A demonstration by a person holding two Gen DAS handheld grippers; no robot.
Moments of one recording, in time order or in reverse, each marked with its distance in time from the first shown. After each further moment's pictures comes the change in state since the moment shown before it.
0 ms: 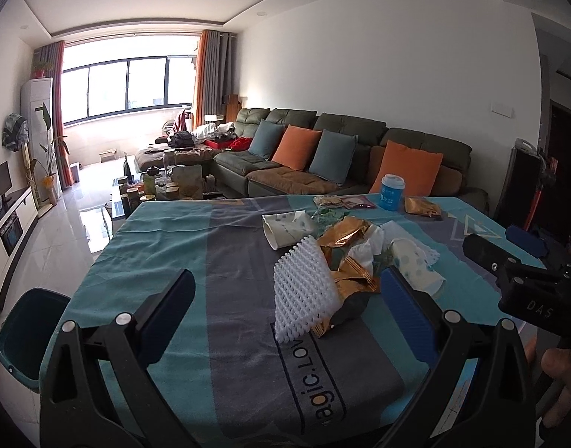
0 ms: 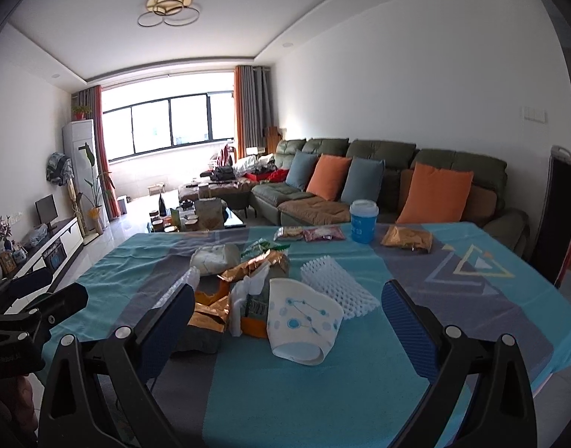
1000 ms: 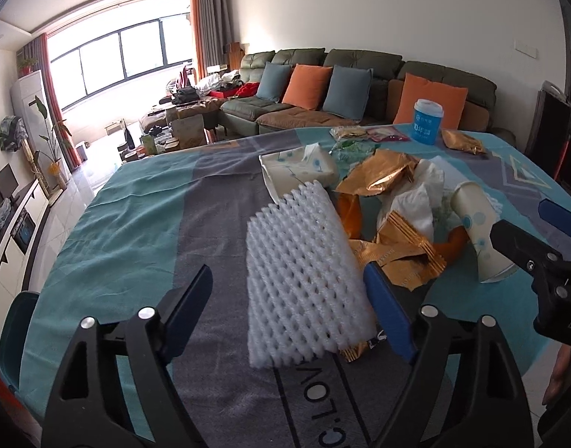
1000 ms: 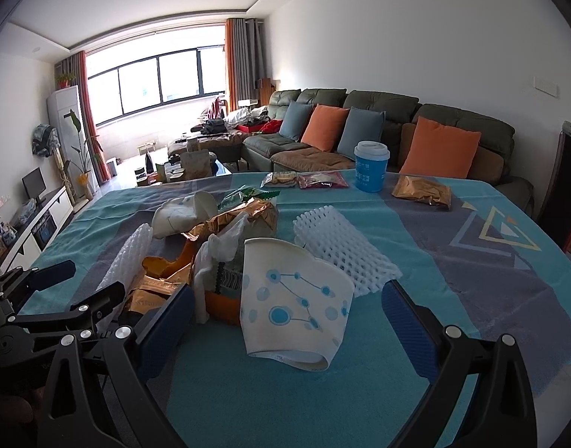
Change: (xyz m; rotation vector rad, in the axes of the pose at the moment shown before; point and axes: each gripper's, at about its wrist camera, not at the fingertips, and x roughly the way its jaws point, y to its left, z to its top) left arm 0.132 -0.009 -0.018 0.079 0.243 0.075; right arm 0.087 -0.002 -0.016 -0.006 0.192 -0.026
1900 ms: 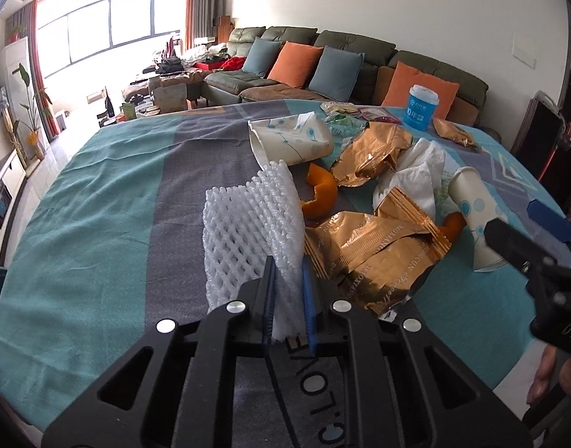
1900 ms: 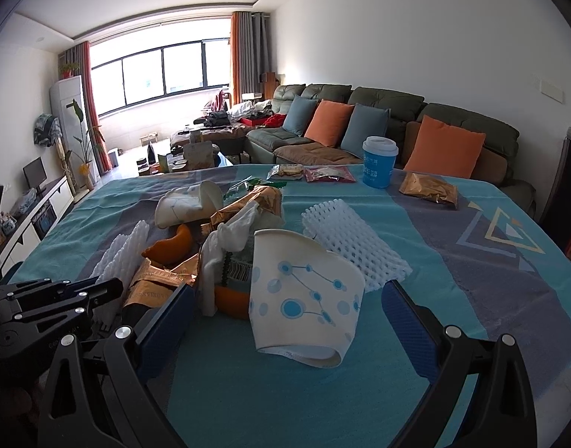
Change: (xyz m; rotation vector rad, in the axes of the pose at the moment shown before) left arm 0.019 0.015 -0.008 -0.083 0.089 -0.119; right arm 0.008 0.009 -0.003 -0.032 0.019 0.001
